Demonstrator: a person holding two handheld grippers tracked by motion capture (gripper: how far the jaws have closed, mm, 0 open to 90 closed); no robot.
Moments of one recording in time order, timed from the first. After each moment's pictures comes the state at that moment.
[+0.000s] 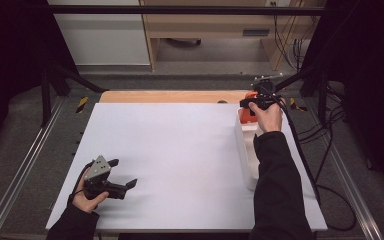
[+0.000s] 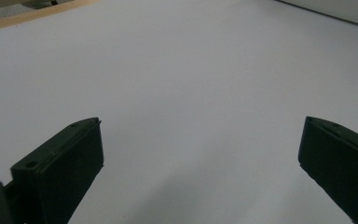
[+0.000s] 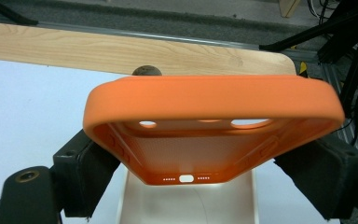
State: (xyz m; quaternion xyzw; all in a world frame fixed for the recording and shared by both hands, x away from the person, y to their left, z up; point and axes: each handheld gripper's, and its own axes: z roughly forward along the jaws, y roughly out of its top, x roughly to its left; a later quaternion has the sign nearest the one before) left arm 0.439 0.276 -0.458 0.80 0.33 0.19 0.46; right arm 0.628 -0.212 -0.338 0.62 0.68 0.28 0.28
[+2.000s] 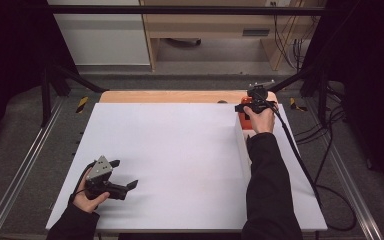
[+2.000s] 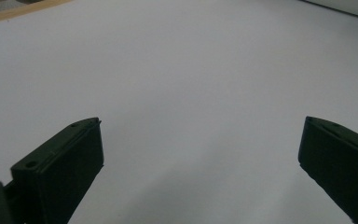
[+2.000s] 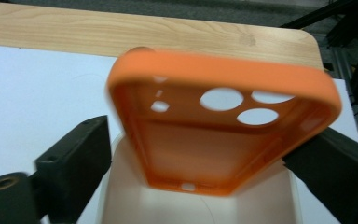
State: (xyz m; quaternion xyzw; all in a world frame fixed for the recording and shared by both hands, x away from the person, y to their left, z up) left arm 0.440 0.273 -0.460 0.81 0.33 0.19 0.46; right arm 0.653 -0.210 -0.381 0.63 0.69 0.26 0.26
